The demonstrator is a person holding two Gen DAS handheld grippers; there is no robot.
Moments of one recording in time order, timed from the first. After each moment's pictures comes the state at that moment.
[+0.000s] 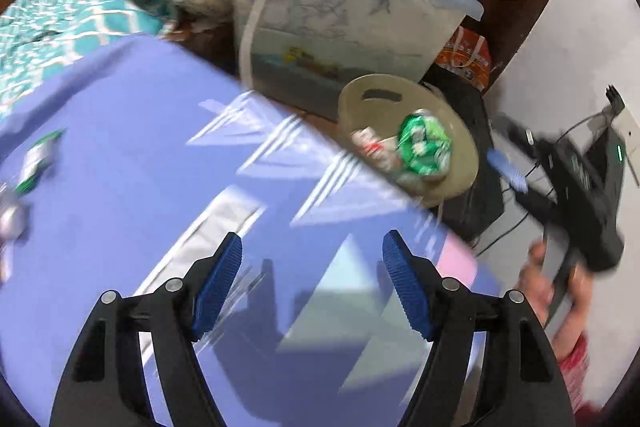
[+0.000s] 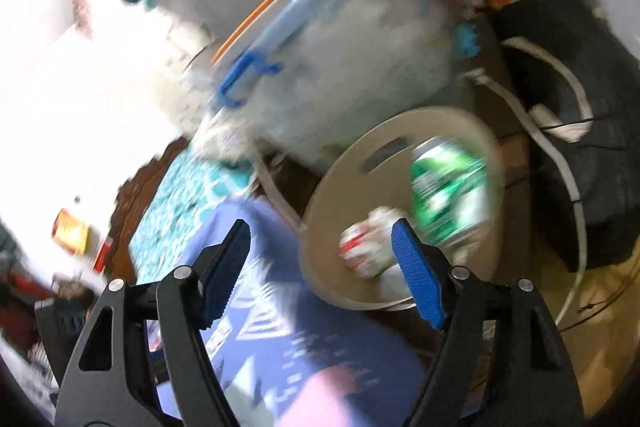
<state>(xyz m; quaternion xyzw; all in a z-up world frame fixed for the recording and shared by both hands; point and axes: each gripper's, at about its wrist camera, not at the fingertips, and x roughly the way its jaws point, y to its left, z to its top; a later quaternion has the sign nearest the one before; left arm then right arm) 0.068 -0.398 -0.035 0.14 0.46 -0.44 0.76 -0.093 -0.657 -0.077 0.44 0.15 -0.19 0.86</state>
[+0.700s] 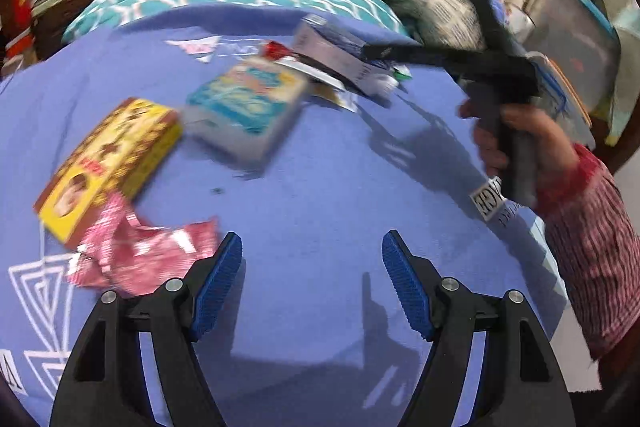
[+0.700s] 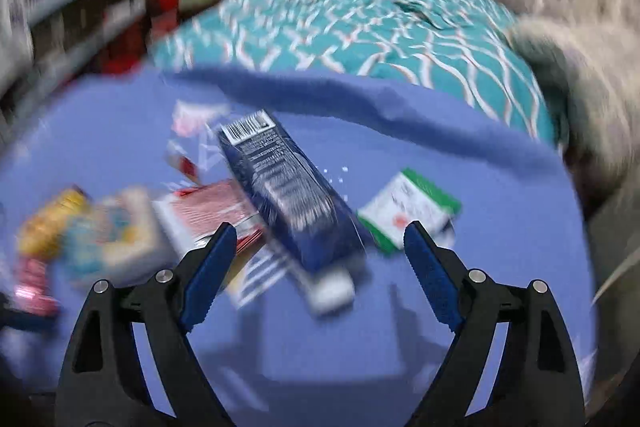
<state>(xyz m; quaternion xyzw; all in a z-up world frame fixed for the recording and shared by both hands) 0.119 -0.048 -0.050 -0.04 0.47 -0.23 0.85 0.314 -0.284 -0.049 -0.07 0.43 0.10 0.90</state>
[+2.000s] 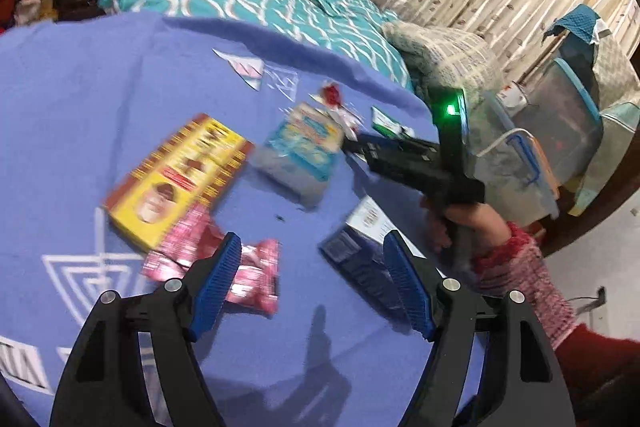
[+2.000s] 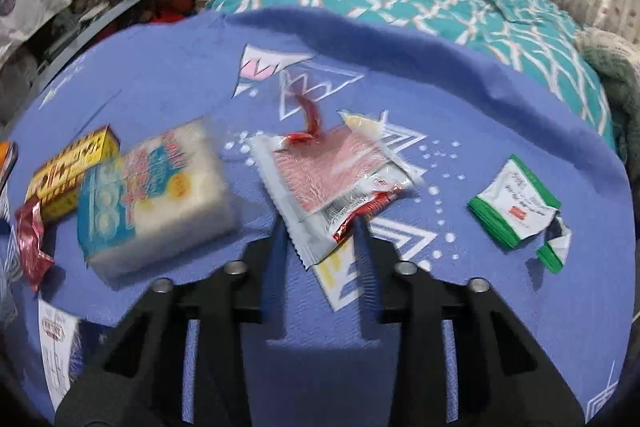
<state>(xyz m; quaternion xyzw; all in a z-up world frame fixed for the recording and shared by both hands) 0.129 0.021 -0.021 -0.15 0.47 -0.25 0.84 0.285 -0.249 -0.081 -0.07 0.45 0.19 0.87</state>
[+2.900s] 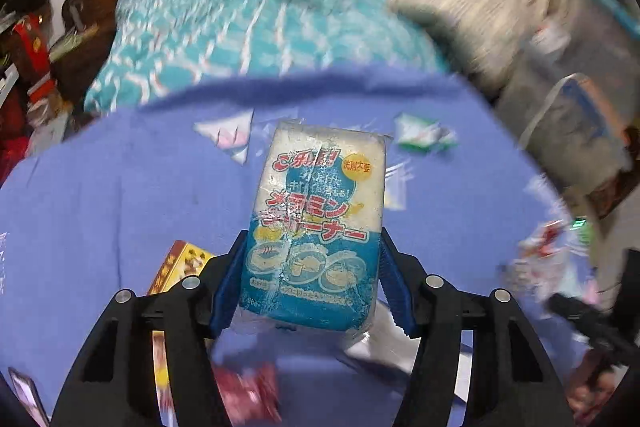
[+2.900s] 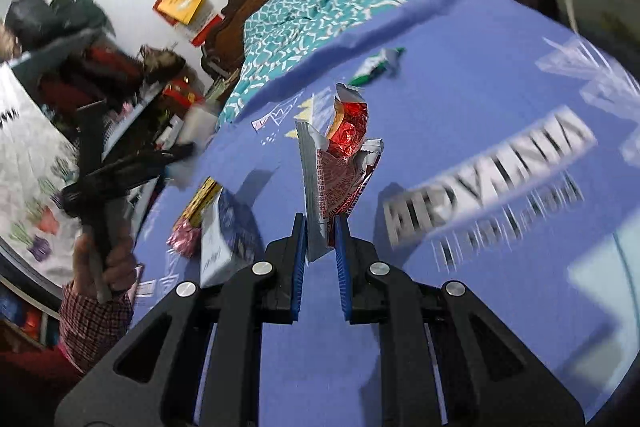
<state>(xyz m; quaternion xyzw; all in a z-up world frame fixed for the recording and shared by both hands) 0.179 -0.062 0.021 0.03 0.44 -0.19 0.88 0.045 -0.396 -0.064 0.30 0.37 0.14 0.87</state>
